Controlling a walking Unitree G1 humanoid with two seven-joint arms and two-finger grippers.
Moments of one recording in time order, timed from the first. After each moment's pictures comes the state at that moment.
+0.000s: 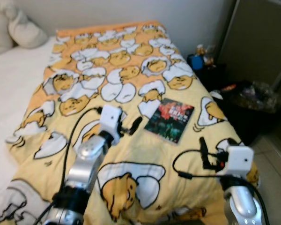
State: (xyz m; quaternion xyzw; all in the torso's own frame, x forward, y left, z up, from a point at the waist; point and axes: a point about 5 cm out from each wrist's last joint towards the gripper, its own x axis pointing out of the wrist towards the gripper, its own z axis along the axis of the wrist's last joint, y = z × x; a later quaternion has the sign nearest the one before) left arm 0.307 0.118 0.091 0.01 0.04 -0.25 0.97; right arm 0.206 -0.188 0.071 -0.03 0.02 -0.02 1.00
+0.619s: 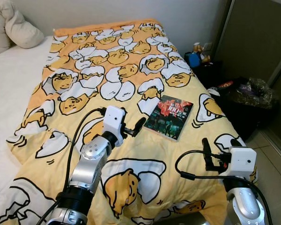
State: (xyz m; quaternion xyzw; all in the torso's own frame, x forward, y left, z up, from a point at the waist) left arm 0.309 0.112 0.090 -0.01 0.05 -0.23 0.97; right arm 0.204 -0.194 0.070 -0.04 0.02 -0.03 1.00
